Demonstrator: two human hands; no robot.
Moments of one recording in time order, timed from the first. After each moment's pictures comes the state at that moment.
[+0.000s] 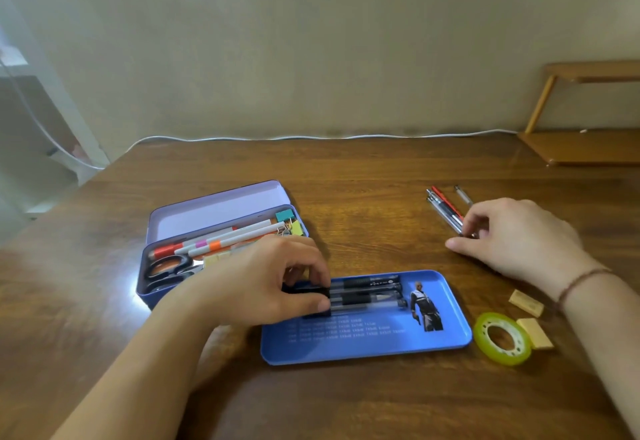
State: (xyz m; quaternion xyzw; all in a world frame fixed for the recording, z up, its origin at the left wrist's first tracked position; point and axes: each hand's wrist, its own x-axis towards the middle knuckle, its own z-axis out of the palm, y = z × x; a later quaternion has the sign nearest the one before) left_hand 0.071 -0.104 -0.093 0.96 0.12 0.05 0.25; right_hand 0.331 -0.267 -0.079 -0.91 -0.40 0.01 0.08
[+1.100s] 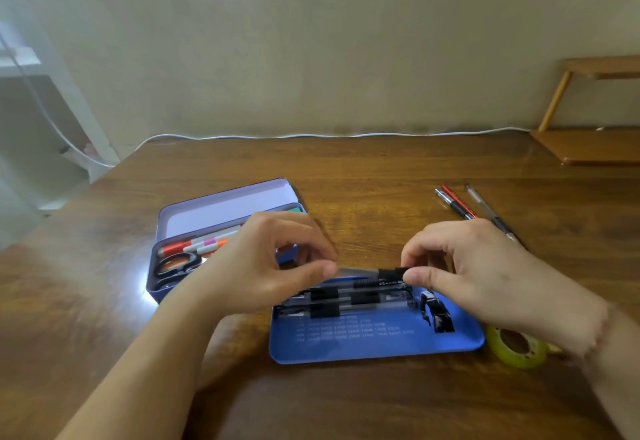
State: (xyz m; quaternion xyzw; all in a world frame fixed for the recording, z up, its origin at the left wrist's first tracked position) left_hand 0.070 -0.105 -0.090 0.92 0.10 0.23 0.29; right_hand 0.279 -0.272 -0.082 -0.70 -0.66 0.08 0.25
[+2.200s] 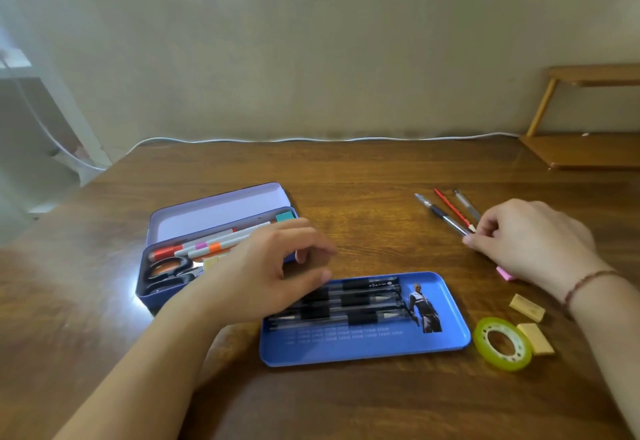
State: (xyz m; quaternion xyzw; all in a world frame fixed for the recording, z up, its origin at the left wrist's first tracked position) left_hand 0.075 -0.103 -0.102 0.95 0.10 0.20 0.23; right_hand 0.330 -0.270 -0.072 -0.93 -0.36 0.01 0.06
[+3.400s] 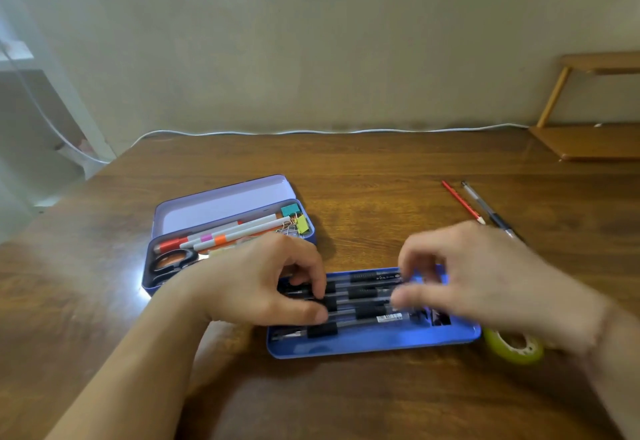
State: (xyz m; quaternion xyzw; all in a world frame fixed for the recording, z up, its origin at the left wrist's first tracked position) left_hand 0.063 -0.102 -0.087 0.95 0.12 0.01 0.28; right_hand 0.264 -0.276 -0.064 -0.77 -0.62 0.09 0.11
